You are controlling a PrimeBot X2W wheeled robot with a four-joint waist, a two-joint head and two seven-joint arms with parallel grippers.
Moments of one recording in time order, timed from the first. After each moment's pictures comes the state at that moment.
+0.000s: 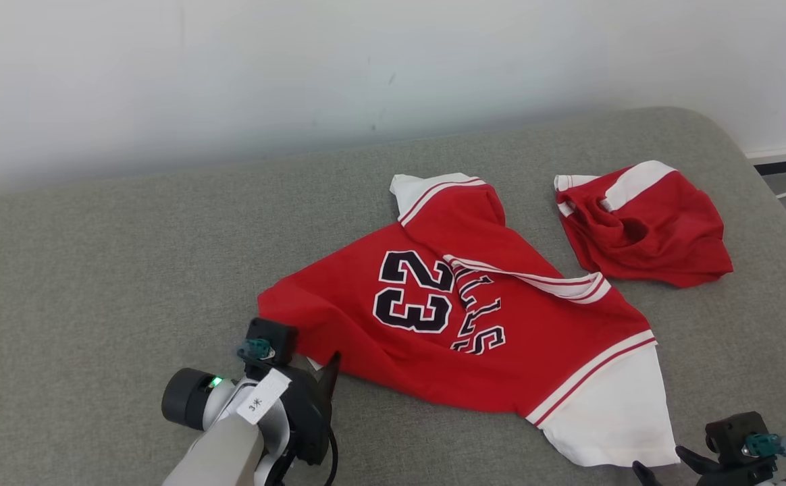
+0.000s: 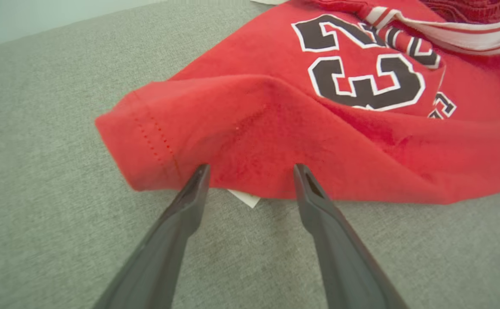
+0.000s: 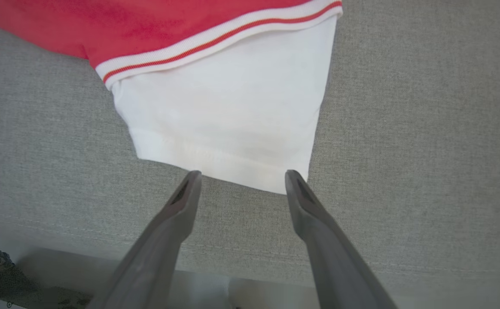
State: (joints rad) left arm -0.57 0.03 -0.65 0.90 -0.31 -0.03 0.02; right arm 0.01 -0.64 0.53 0.10 0.73 -0.12 0.22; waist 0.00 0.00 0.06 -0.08
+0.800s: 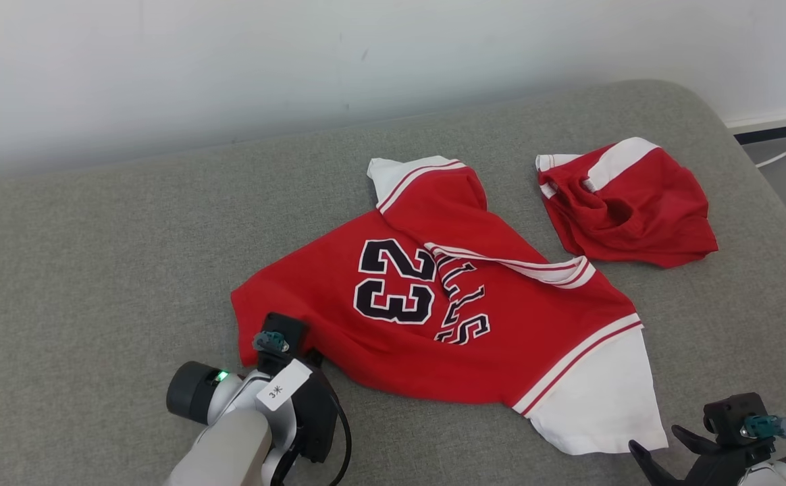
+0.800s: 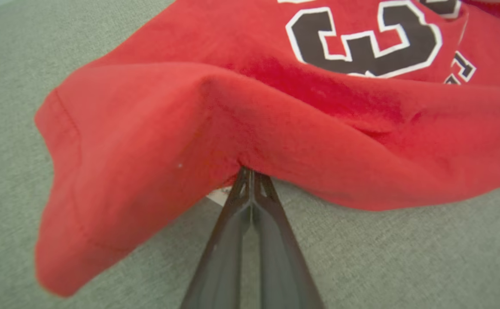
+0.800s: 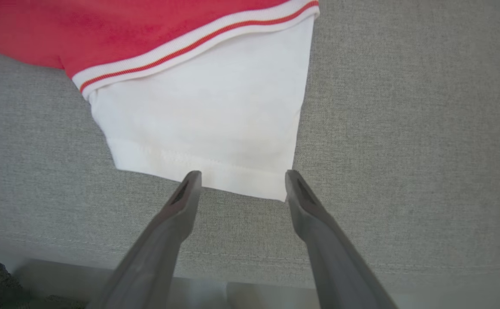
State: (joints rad) left arm -0.62 0.04 -0.73 0.92 -0.36 0.00 0.08; right arm -0.03 -0.63 0.52 0.09 0.73 -0.12 0.22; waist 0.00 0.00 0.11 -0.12
